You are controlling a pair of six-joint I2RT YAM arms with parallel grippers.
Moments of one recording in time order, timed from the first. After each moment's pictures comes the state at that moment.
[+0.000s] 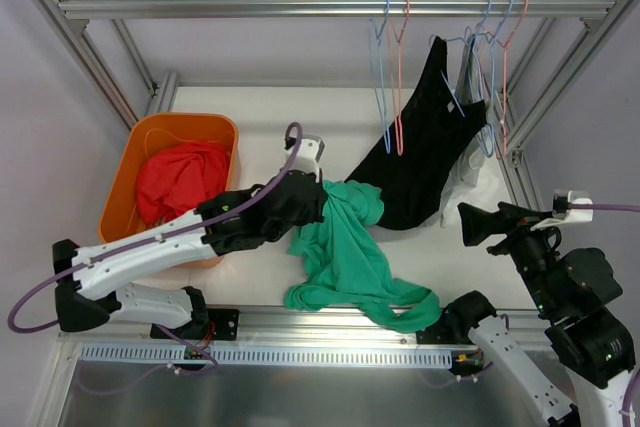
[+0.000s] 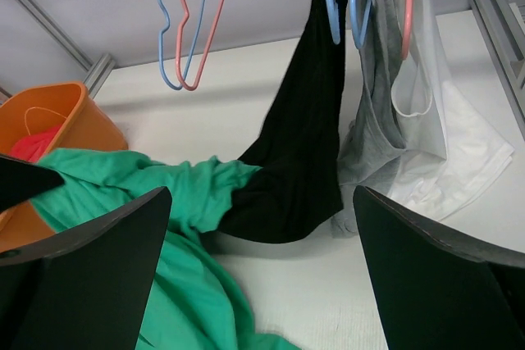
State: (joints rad) left arm -1.18 1.22 1.22 -0.57 -0.55 -0.61; right arm 0.49 0.27 1.03 -0.82 0.26 0.33
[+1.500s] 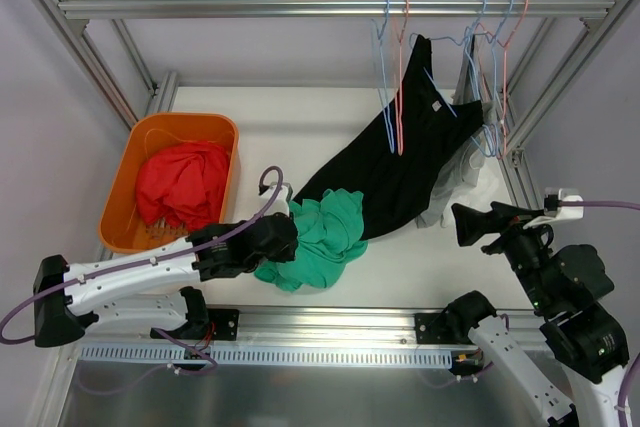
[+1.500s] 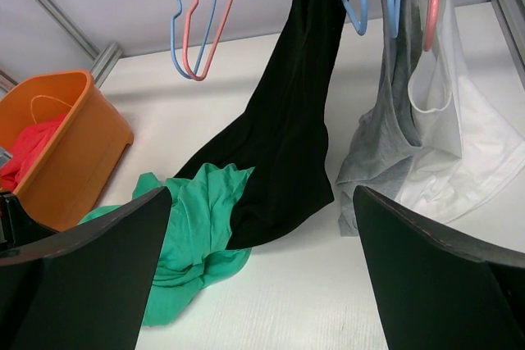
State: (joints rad) left arm -1.18 1.02 0.80 -0.65 -0.48 -0.86; right arm 0.49 0.27 1.00 -0.79 0.22 0.33
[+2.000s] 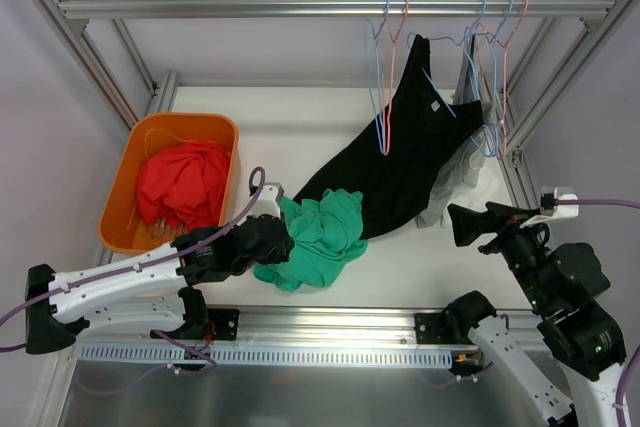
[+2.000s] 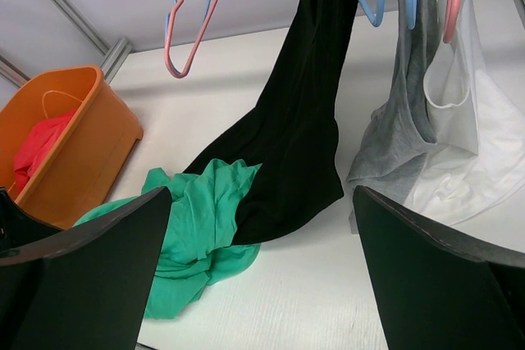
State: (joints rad) left arm -1.18 0.92 0.77 -0.64 -0.47 -0.88; right arm 0.49 0.27 0.98 -0.78 0.19 0.35
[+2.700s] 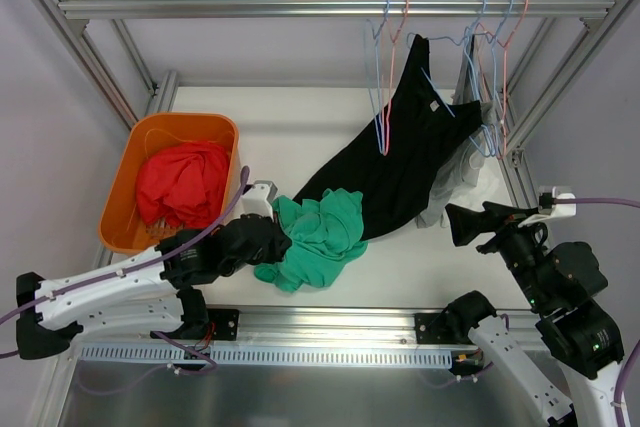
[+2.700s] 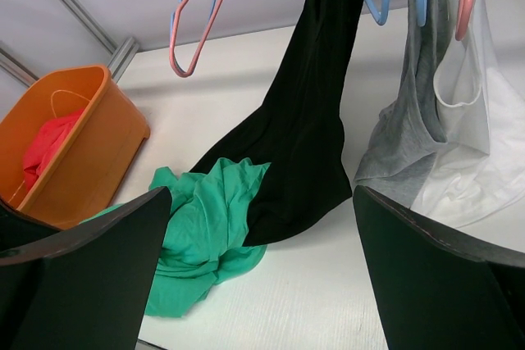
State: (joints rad) left arm -1.18 0.84 0.77 -0.65 -0.43 -0.86; right arm 0.49 0.27 0.97 -0.77 0.18 0.37
